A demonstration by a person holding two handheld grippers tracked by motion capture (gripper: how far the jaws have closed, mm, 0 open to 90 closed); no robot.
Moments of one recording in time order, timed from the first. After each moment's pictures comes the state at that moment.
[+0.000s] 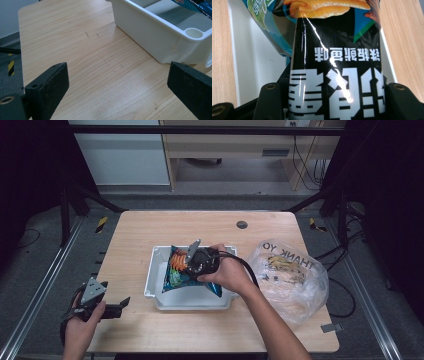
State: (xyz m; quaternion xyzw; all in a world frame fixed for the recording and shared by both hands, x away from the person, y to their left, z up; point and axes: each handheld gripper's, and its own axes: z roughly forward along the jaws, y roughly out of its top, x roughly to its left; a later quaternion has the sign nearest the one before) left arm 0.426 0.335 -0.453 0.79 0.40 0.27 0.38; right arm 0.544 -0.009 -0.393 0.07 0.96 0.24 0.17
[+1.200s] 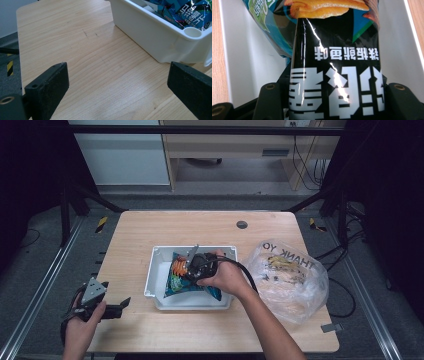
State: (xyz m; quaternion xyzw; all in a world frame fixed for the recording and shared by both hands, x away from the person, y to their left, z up) left arm 0.426 0.334 -0.454 0.79 0.40 0.27 0.38; right arm 0.549 -0.004 -0.420 0.07 0.96 0.22 0.15
